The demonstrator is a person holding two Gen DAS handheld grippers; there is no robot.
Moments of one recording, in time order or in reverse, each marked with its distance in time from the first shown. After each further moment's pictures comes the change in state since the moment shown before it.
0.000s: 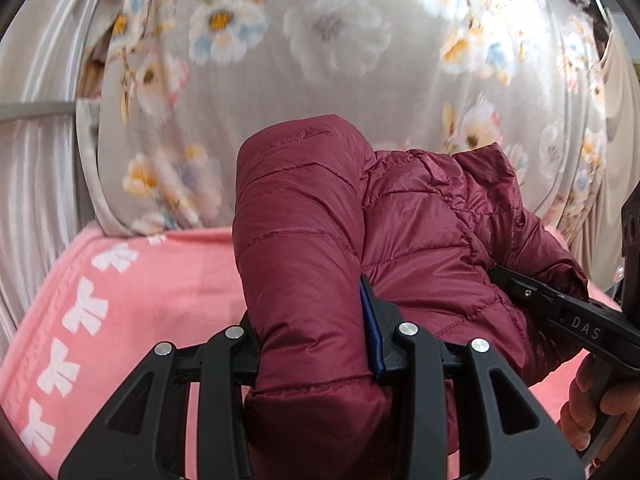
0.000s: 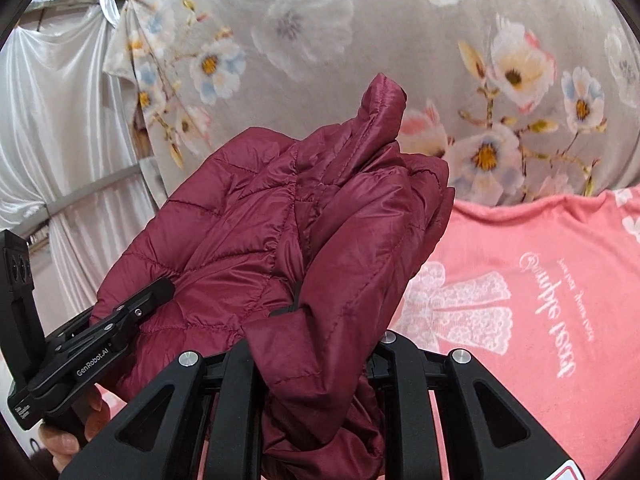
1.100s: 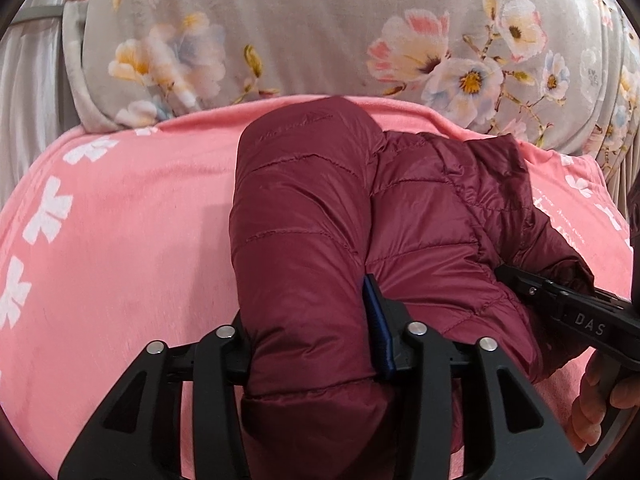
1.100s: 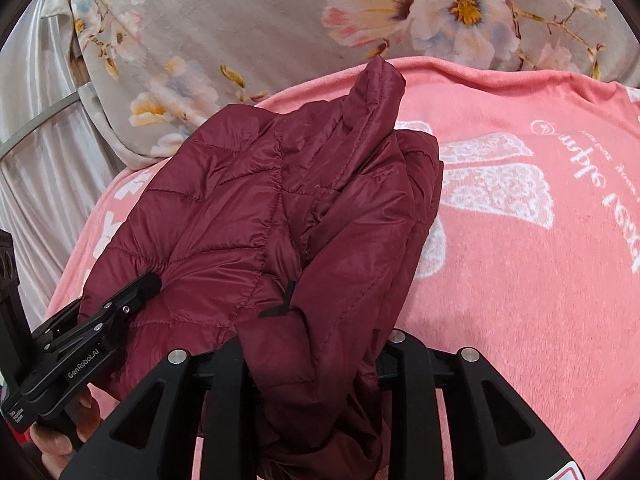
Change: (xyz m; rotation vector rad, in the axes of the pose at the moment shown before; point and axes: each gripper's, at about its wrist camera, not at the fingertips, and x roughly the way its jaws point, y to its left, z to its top) left arm 0.101 0.021 -0.120 -0.019 0.257 0.054; right arm 0.108 -0.048 -0.110 0.089 0.252 -0.060
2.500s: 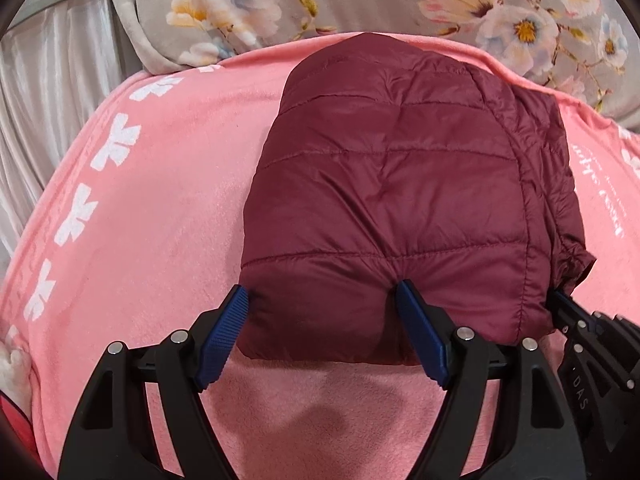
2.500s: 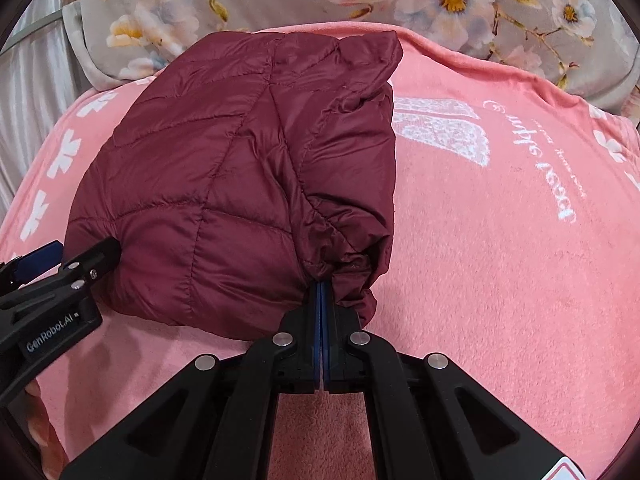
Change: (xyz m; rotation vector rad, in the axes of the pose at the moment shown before) left arm -0.032 -0.044 -0.036 -0.057 0.223 0.281; right arm -0.031 0.027 -0.054 -0.126 0.162 -0.278
